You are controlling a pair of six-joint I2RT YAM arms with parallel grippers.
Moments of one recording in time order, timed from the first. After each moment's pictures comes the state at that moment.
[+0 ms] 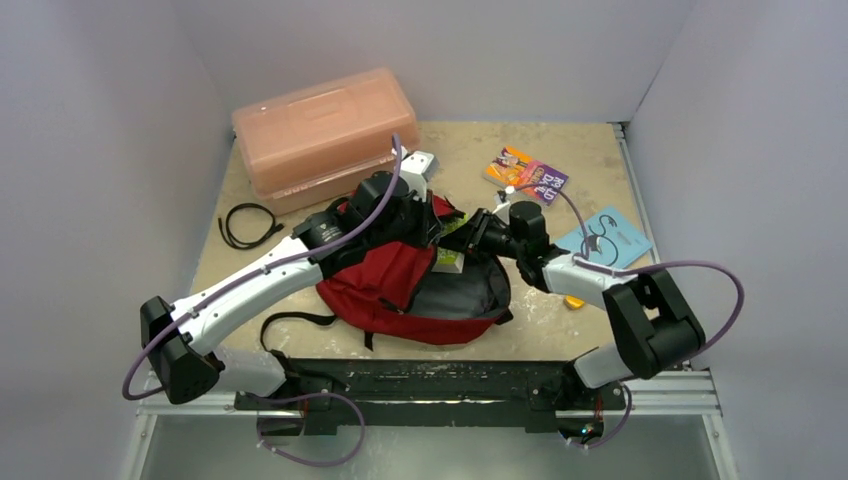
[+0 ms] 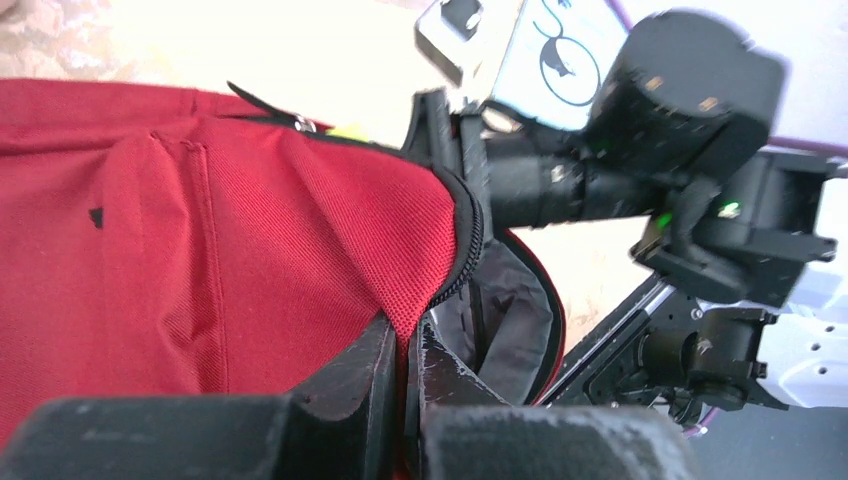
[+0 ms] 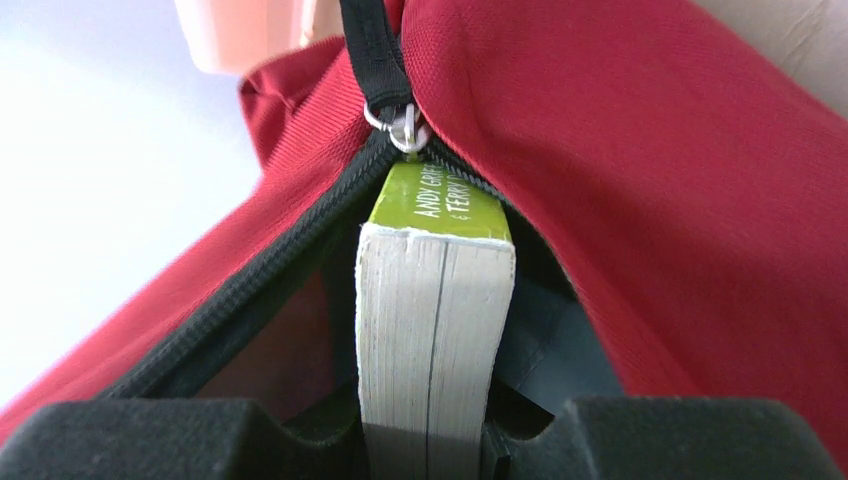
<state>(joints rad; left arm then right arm) -0.88 1.32 1.28 -0.45 -0.06 -0.46 0.43 1.45 0.63 0.43 -0.55 1.19</state>
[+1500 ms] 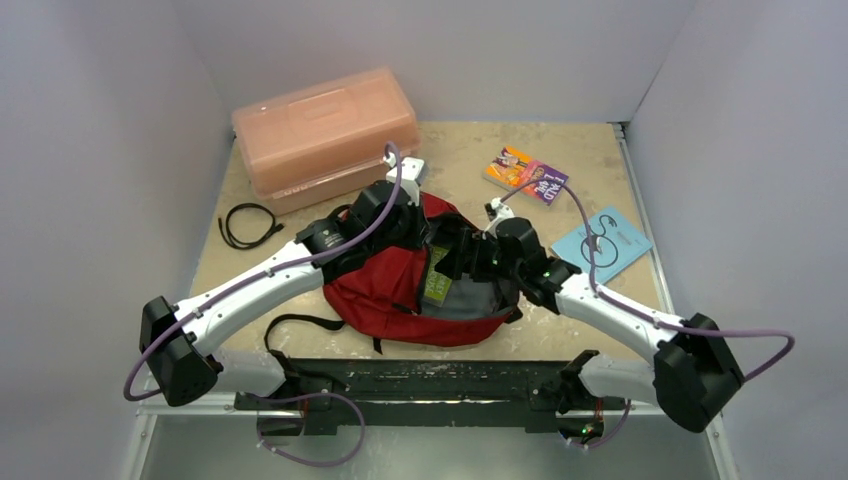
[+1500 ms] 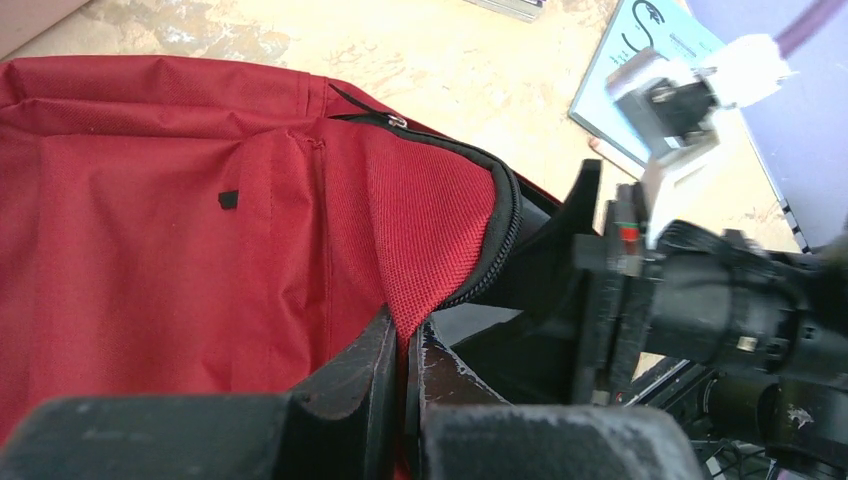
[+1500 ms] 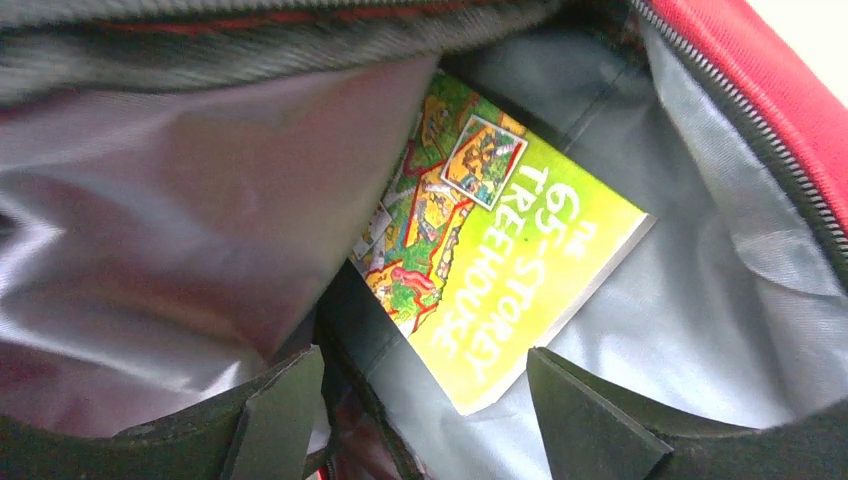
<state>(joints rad) -0.86 1.32 1.20 -0.42 -0.19 -0.47 0.66 1.22 0.66 0.00 -0.18 0.73</state>
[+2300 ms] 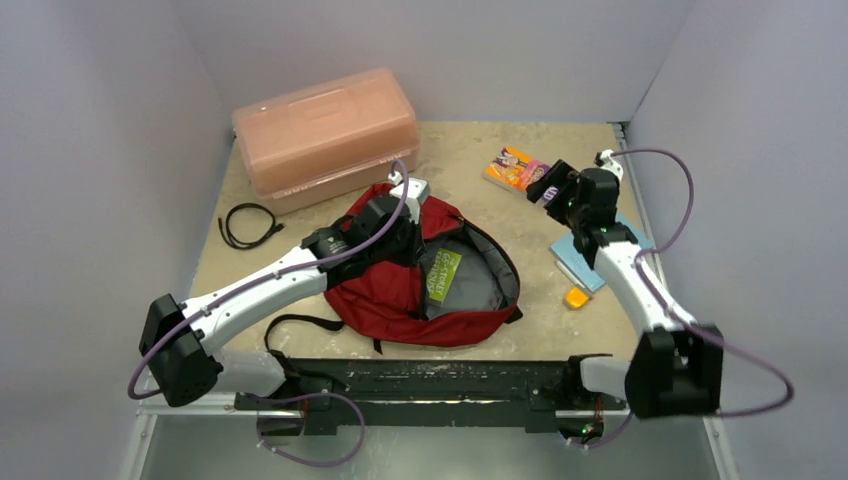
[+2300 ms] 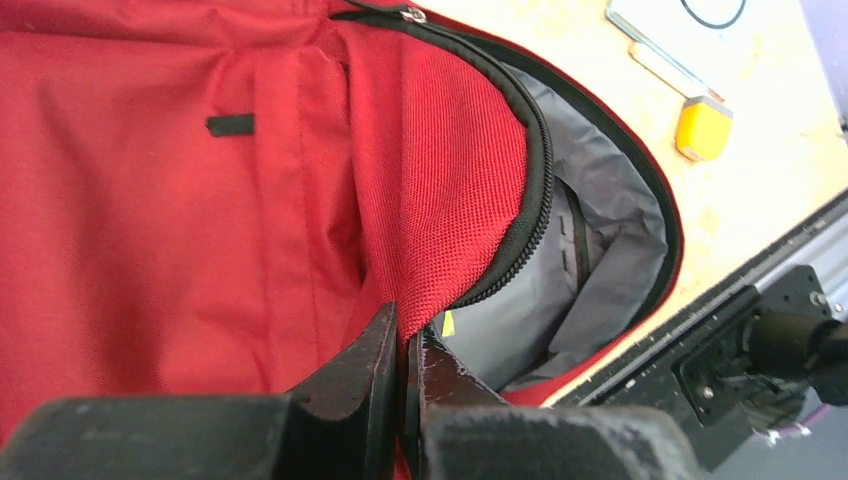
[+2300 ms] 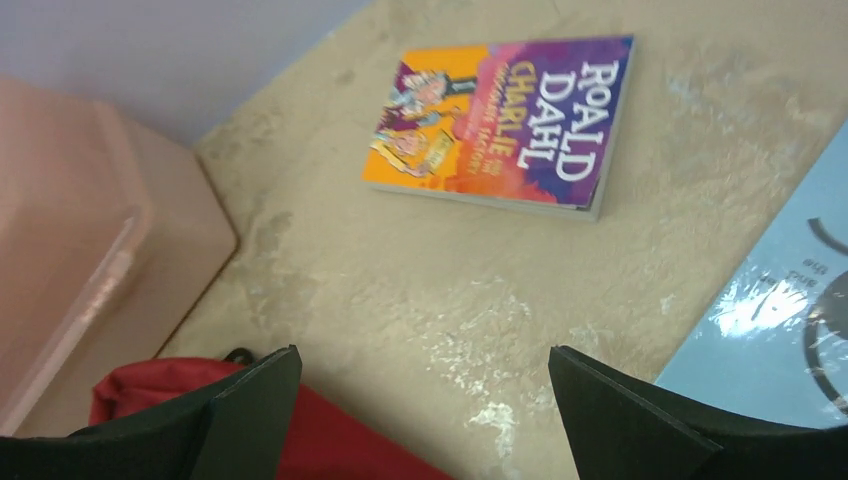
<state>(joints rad) -0.86 1.31 1.10 -0.43 -0.13 -0.45 0.13 1.10 0.84 -0.15 0.11 0.62</state>
